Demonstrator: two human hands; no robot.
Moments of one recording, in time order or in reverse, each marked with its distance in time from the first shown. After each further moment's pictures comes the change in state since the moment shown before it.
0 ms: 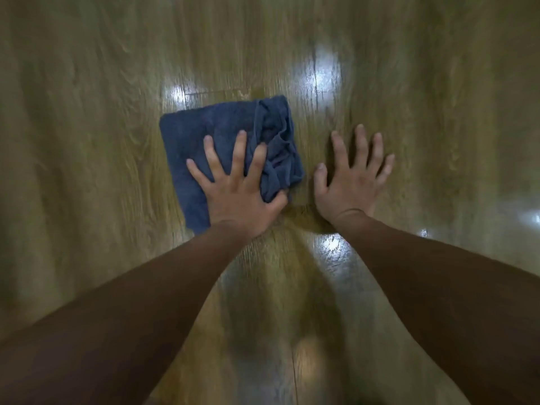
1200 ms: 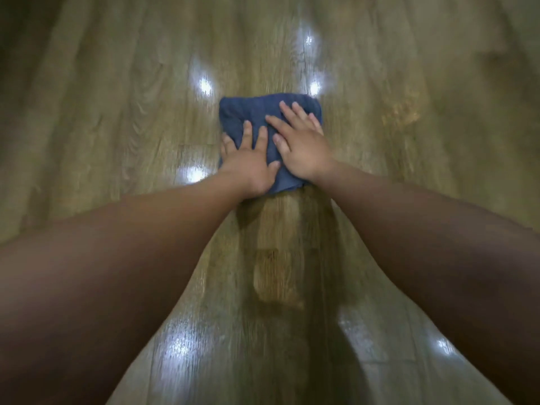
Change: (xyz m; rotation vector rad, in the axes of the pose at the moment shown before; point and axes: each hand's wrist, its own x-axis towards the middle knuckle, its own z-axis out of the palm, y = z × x) left_hand 0.119 0.051 -0.036 -0.089 -0.166 0.004; right_hand 0.154 -0.029 -0.029 0.200 -0.060 -0.642
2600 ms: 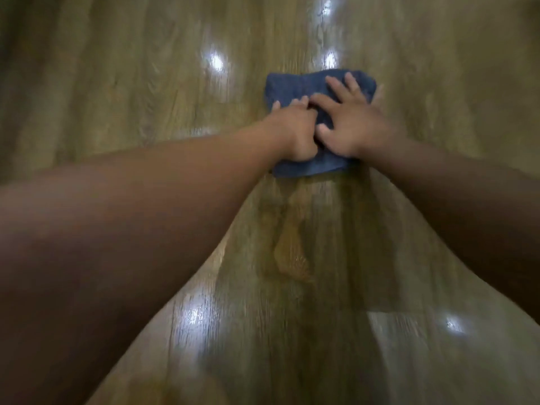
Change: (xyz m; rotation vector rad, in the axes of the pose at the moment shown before) left_hand -0.032 0.047 -0.020 0.201 -0.042 0.227; right_hand -0.055 0.025 -0.020 -0.178 -0.154 0.117
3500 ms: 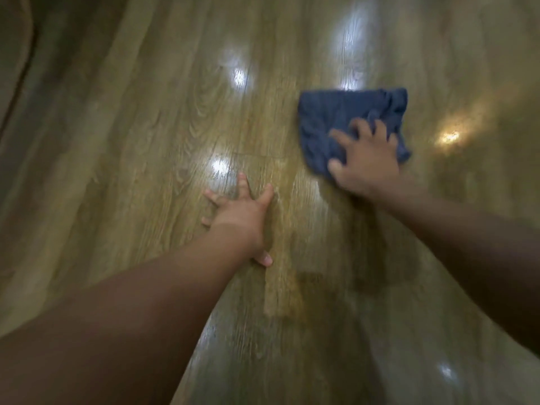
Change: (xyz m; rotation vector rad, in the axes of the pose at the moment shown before) left_hand -0.077 -0.092 0.029 -0.294 -0.345 -0.417; right_hand 0.055 -0.047 -0.027 -0.035 0.007 0.075
